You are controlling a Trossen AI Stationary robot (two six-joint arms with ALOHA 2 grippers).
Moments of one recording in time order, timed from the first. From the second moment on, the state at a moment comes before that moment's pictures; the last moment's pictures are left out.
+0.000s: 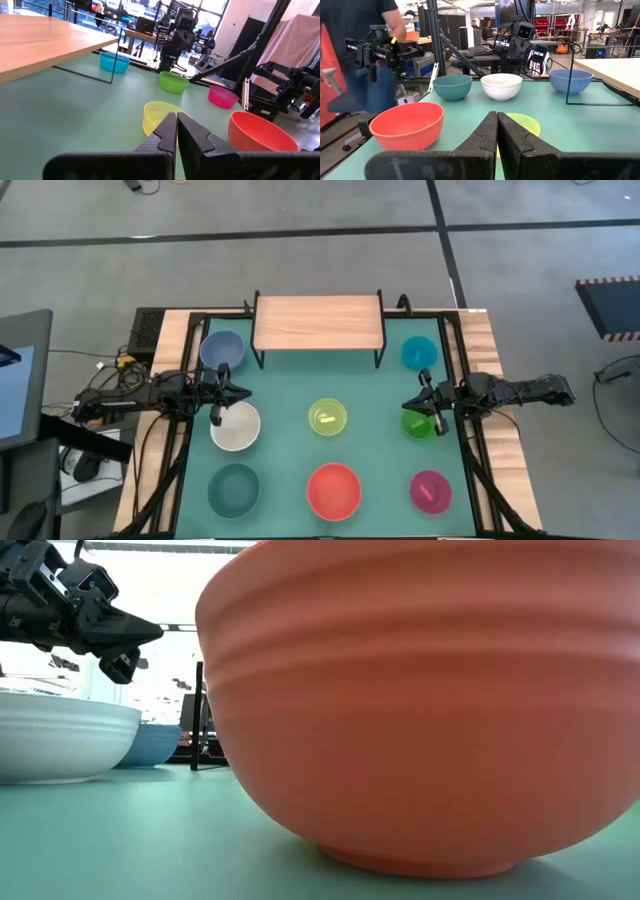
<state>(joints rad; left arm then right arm) 0.07 0.00 0.01 0.04 0.02 -0.30 0.11 0.00 0.01 0.01 -0.05 0.05</state>
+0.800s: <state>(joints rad) 0.07 0.00 0.01 0.06 -0.17 -0.56 0.11 0.00 0.01 0.01 -0.05 0.05</state>
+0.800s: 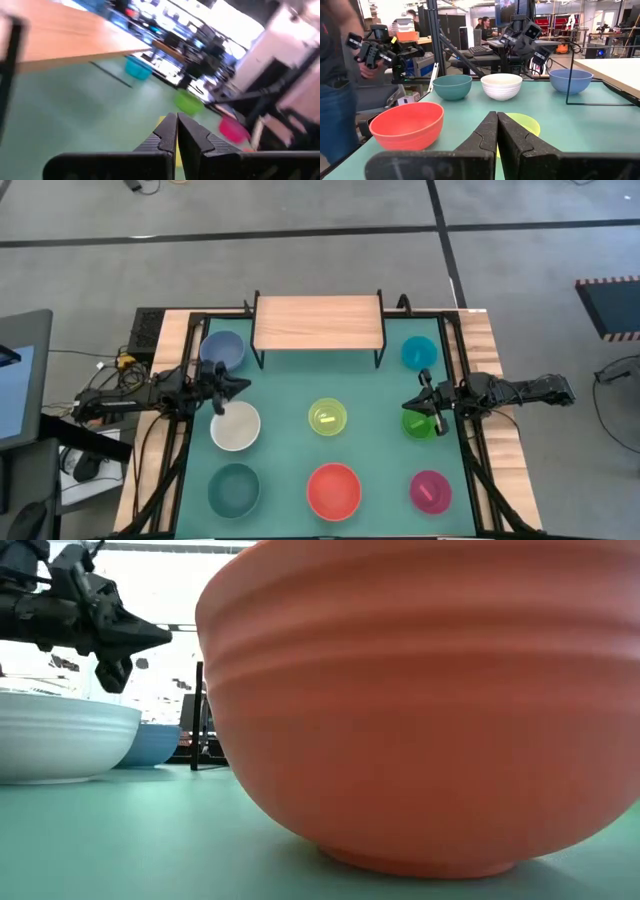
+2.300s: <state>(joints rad) 0.46 0.67 0.69 -0.64 -0.54 -0.73 -0.12 0.15 0.07 0.22 0.40 0.84</state>
